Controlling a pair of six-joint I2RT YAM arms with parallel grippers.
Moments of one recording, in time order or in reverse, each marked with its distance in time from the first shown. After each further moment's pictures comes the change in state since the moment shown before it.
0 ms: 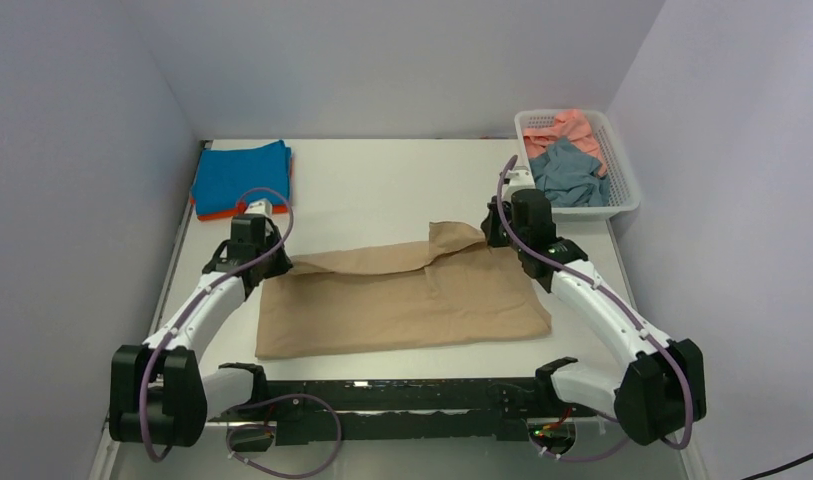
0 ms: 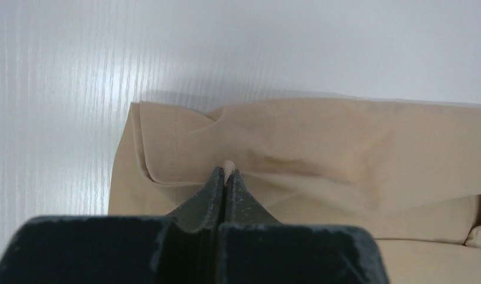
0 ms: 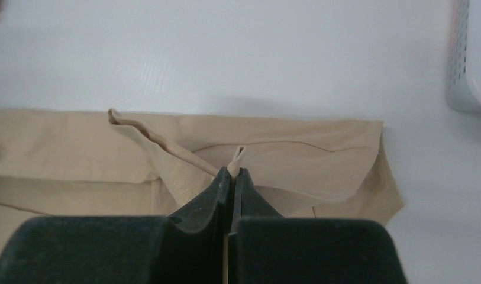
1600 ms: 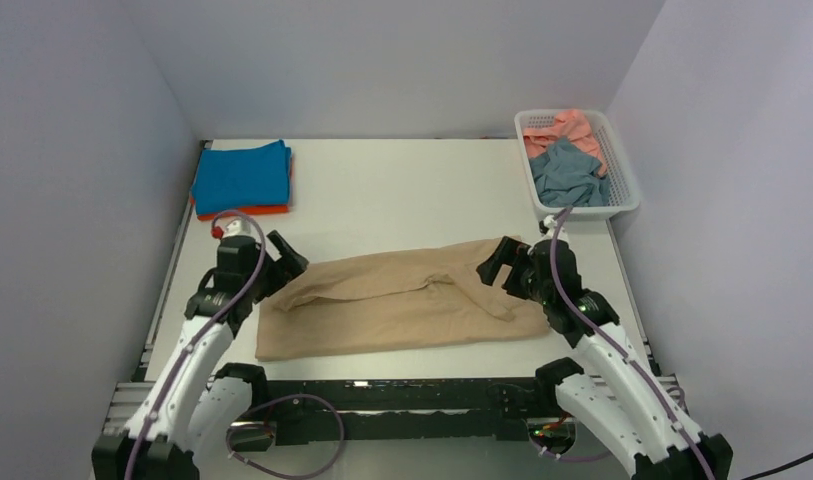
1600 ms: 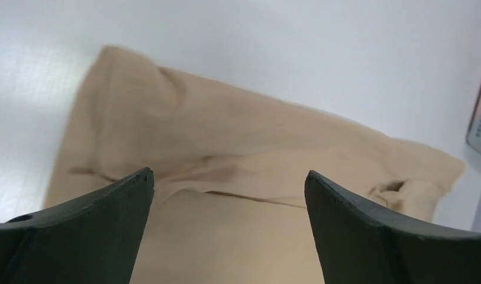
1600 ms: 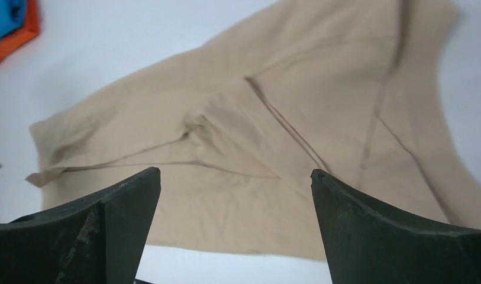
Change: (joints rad) left arm -0.037 -0.460 -0.129 -0.215 -0.052 -0.346; right arm 0.001 -0.506 -0.244 -0.373 0.018 0.426
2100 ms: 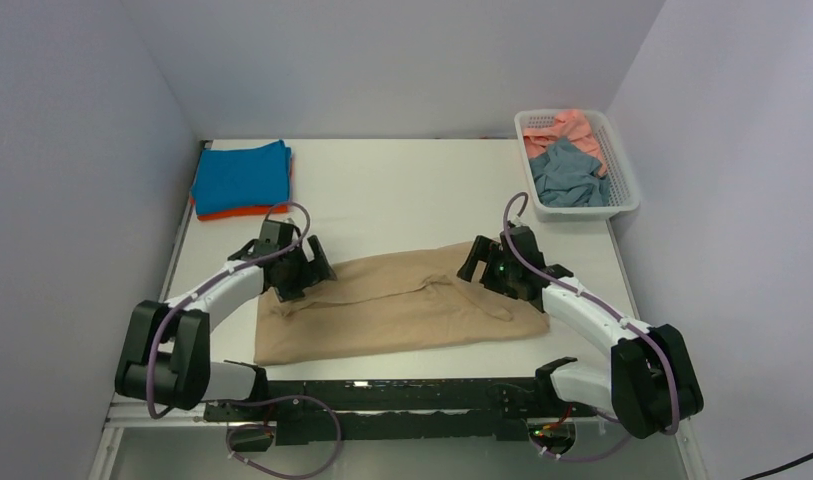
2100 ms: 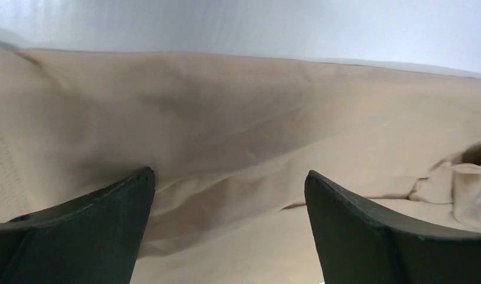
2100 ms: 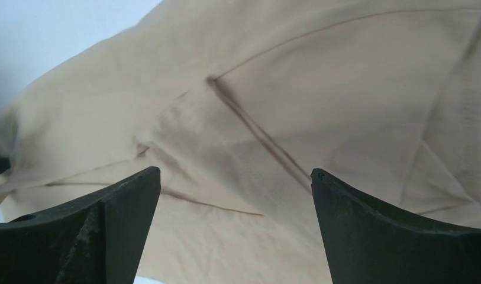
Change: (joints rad) left arm -0.093 0.631 0.113 0.183 0.208 0.068; right arm 0.002 0.512 -0.025 0.348 -0.137 0.029
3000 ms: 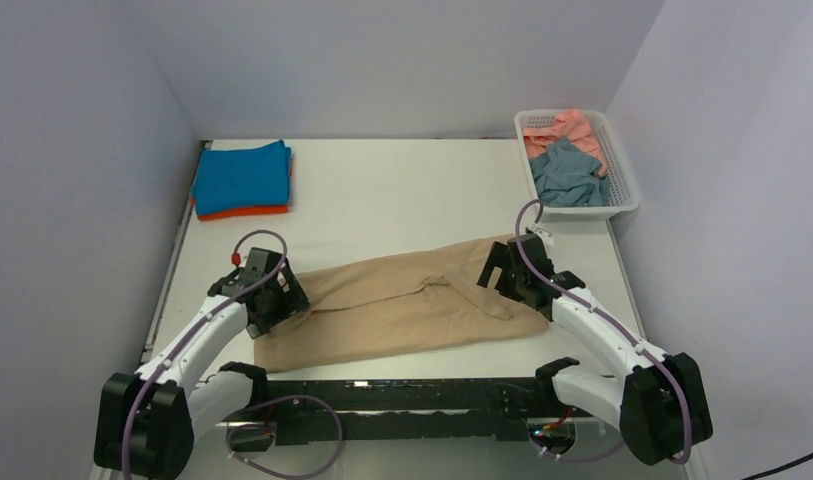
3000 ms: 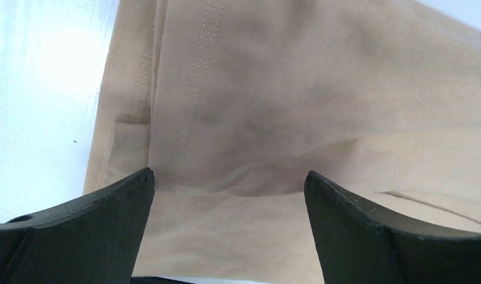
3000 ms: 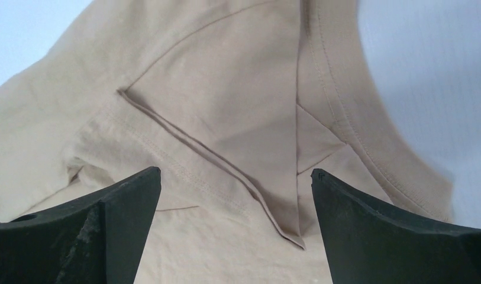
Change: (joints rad) left arm 0.002 -0.327 -0.143 -0.358 -0.298 -0.105; right arm -0.009 -0.117 -0.017 -0.186 0.249 -0.002
